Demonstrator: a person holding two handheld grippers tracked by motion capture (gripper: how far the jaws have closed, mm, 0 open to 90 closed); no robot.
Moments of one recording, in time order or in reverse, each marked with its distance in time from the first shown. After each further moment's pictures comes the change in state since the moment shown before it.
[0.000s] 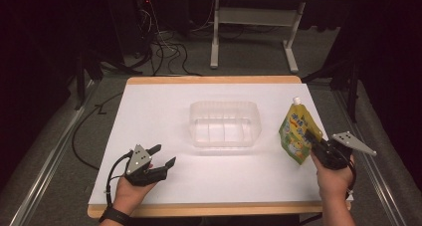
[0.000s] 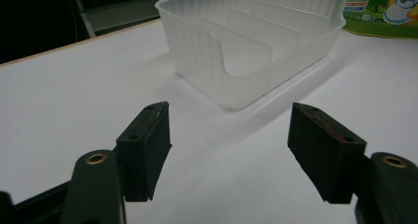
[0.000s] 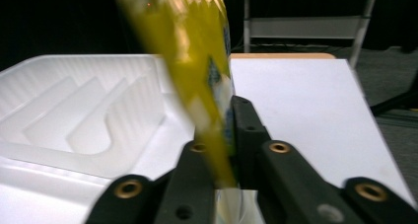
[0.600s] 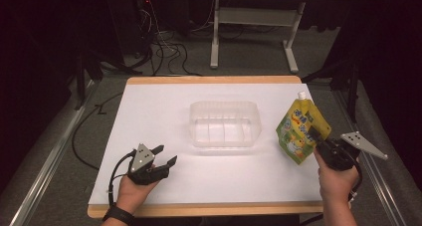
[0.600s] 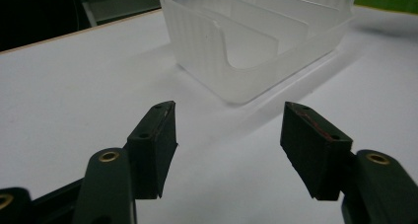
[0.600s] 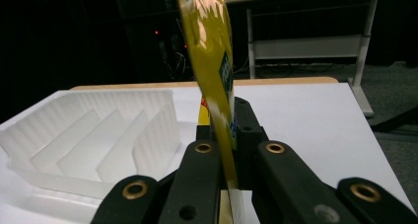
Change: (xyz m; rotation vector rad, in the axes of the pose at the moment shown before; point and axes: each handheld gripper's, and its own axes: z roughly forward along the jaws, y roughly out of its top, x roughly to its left) left arm -0.001 0.000 0.008 0.029 0.019 -0.021; right arm 0.008 0.016 -0.018 -0.094 0.026 0.044
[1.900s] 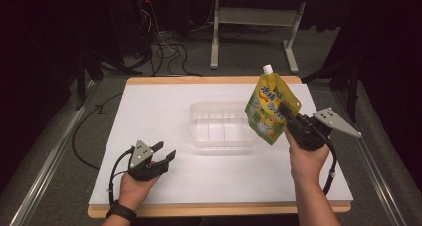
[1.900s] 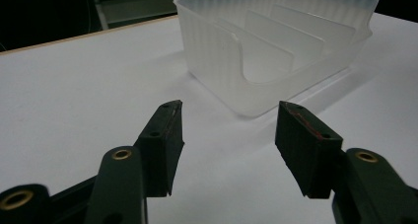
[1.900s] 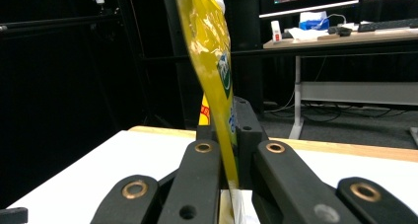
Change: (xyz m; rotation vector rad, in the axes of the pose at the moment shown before) left arm 0.004 0.002 0.005 -0.032 0.026 -0.052; right arm 0.090 0.059 0.031 -0.124 0.156 -0.031
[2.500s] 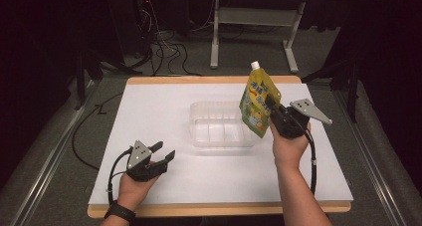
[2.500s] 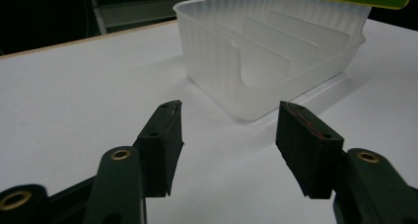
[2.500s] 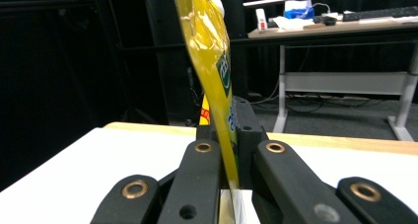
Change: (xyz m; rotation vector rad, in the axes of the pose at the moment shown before) left arm 0.002 0.001 -0.004 -0.017 -0.014 -0.004; right arm 0.006 -0.015 0.053 0.035 -0.081 -0.008
